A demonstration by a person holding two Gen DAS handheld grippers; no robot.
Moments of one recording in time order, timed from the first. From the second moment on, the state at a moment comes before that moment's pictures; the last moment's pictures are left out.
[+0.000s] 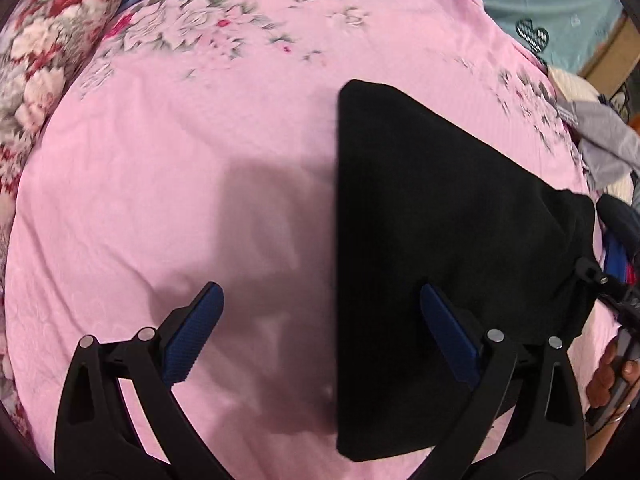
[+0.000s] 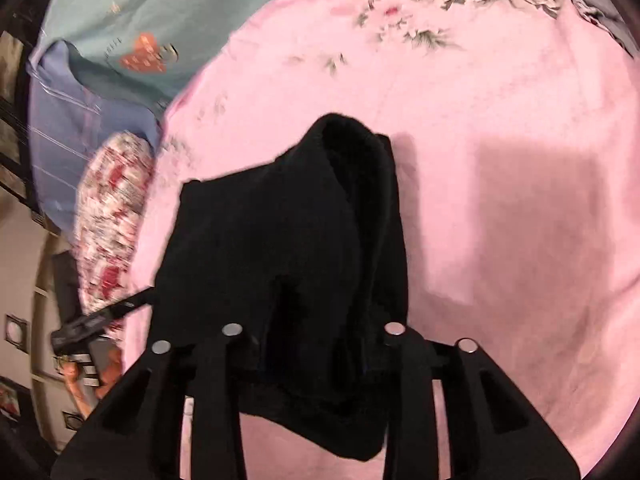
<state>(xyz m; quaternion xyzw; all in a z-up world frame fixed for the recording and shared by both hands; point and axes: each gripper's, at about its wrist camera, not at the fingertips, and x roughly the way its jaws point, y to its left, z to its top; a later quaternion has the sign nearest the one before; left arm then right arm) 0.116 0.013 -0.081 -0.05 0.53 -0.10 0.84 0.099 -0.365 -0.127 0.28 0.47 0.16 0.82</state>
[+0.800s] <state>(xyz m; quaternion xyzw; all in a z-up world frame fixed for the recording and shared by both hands) 0.133 0.023 -0.078 -0.10 0.54 -0.07 0.83 0.082 -0.385 -0.097 0.22 0.44 0.09 0.87</state>
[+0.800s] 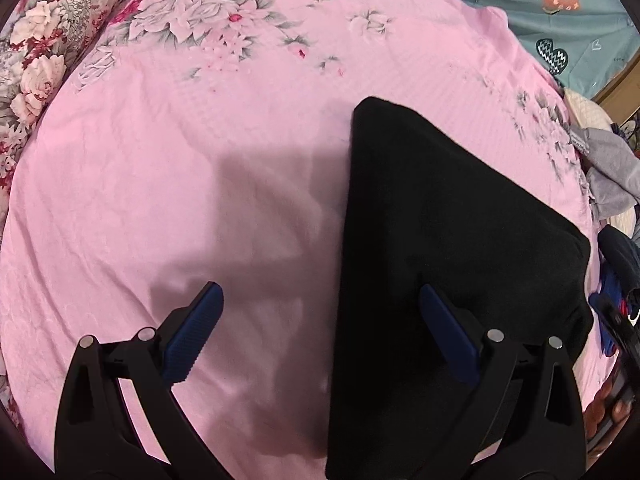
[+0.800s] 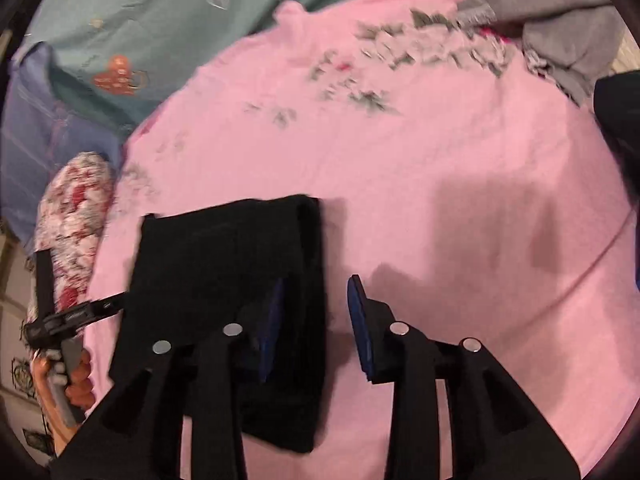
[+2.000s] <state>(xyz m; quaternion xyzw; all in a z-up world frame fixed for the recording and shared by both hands) 0.150 -0.001 -0.091 -0.12 0.59 -0.24 0.76 0.102 -0.372 -0.125 0.27 0.48 0.17 0.82</state>
